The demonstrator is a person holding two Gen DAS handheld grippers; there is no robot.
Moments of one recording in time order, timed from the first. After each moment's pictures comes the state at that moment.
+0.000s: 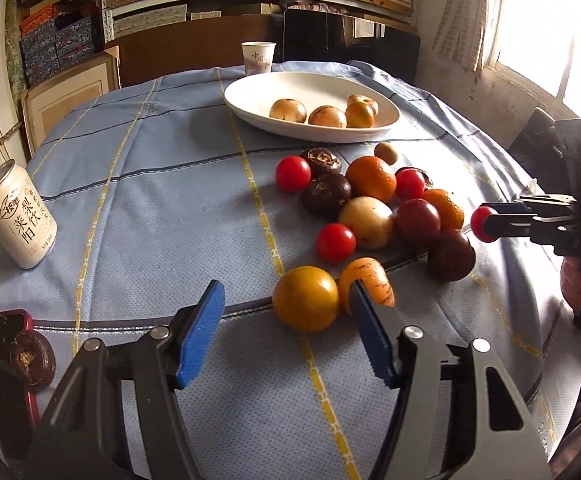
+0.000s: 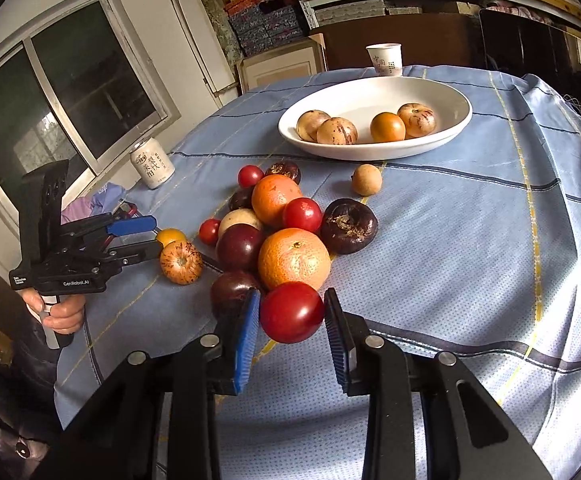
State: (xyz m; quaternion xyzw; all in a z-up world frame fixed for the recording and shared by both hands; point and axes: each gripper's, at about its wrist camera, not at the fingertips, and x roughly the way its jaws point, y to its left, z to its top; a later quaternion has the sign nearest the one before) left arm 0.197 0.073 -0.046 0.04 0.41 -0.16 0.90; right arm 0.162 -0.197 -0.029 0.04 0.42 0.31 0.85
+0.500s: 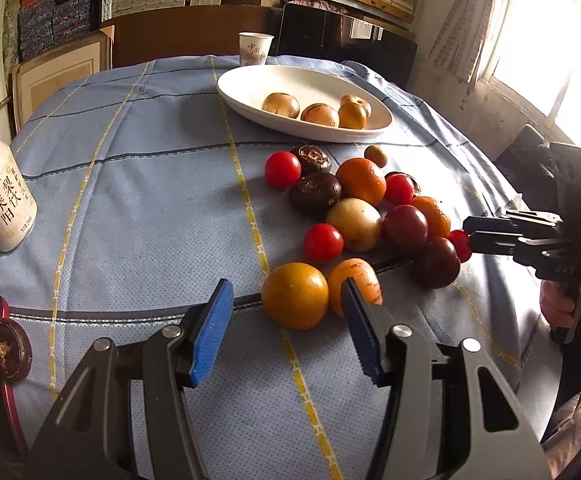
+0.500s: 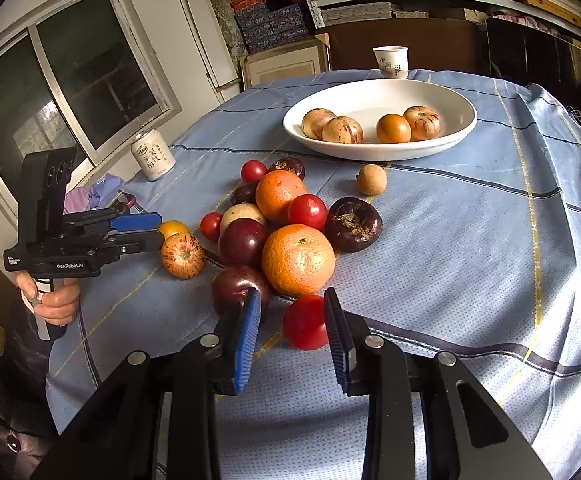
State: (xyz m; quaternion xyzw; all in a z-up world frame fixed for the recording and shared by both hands) left arm 0.206 0.080 -0.049 -0.01 0.43 -0.18 0.89; right arm 0.158 -0.191 -0.029 0.02 0.42 0.30 0.85
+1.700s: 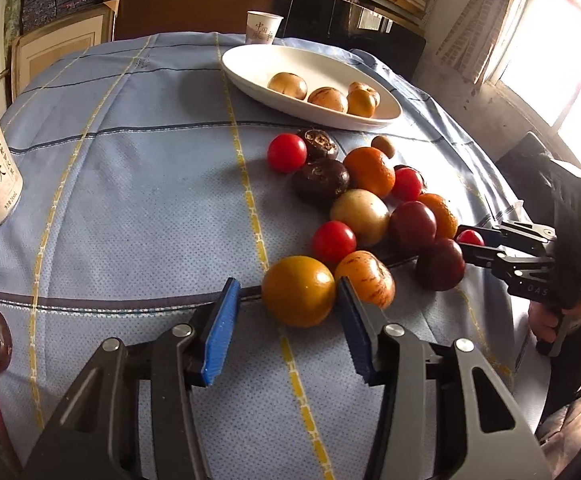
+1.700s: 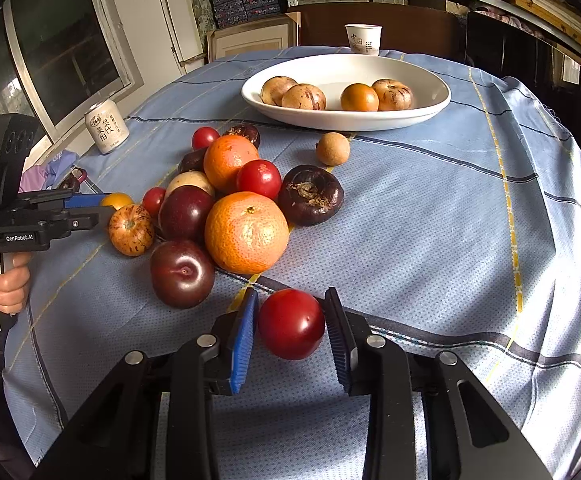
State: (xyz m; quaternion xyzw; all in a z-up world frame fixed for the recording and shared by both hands) left arm 0.218 0.080 -0.058 -0.03 0.46 -0.19 0.87; right arm 0.164 -0.186 -0.050 -0.03 0.45 0.24 0.86
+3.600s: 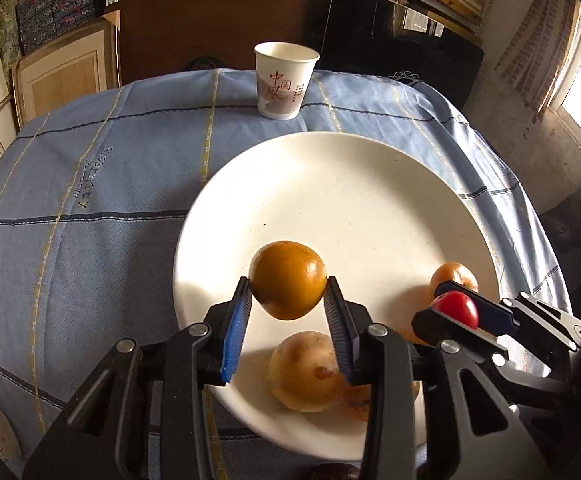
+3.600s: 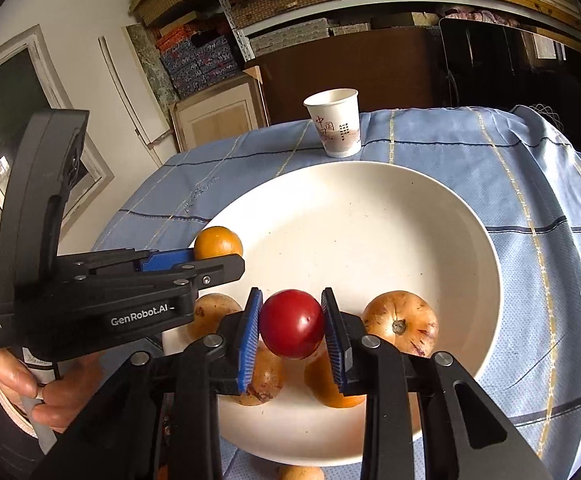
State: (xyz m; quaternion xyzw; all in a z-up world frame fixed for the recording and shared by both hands) left arm 0.482 0.007 -0.028 -0.02 0.48 -0.10 0.87; right arm 0.380 -0.148 -0.020 0.07 0.40 0.21 0.89
